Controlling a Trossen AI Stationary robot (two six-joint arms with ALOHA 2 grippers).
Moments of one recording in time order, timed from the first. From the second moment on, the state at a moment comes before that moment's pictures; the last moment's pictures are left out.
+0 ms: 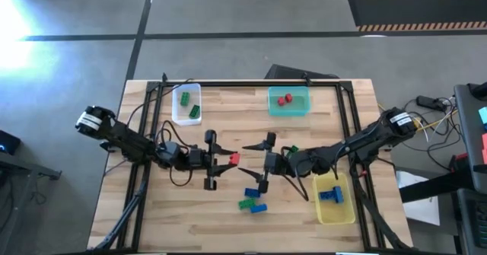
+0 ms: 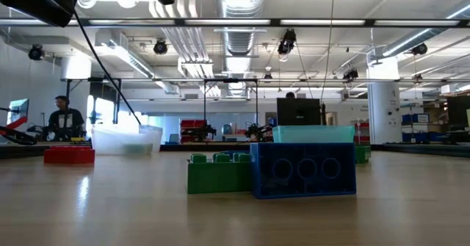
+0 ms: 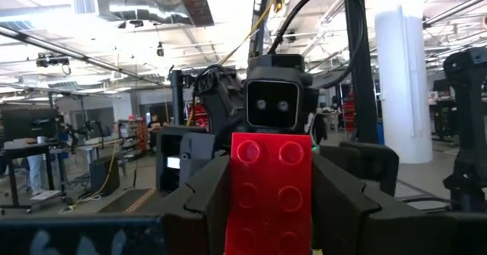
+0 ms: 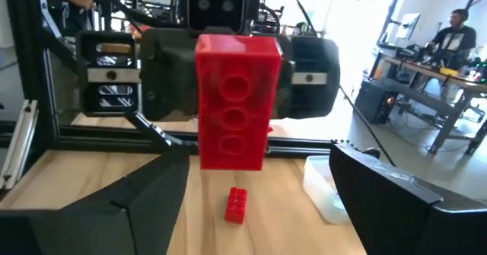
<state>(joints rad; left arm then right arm) -0.32 1.44 0.56 1.29 -0.28 0.19 0.35 1.61 0.99 0.58 0.51 -0.14</state>
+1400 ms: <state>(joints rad) -0.32 1.44 0.56 1.28 -0.29 0.23 0.28 1.77 0.99 0.95 0.36 -0.31</state>
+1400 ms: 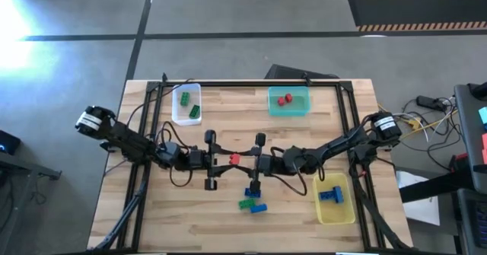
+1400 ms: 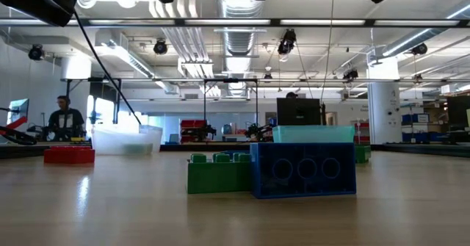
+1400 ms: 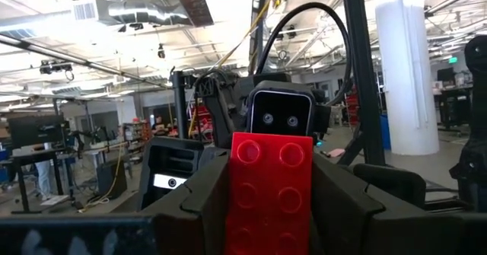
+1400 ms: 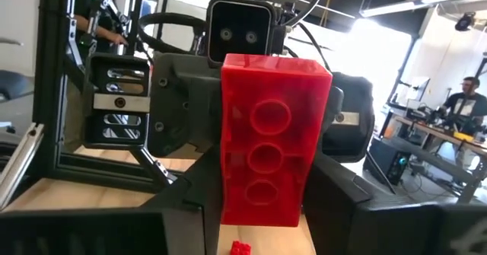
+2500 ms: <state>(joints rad) -0.31 0.95 0.56 0.56 -0.53 0.36 0.10 1.58 0.99 -0.13 0.80 0.27</state>
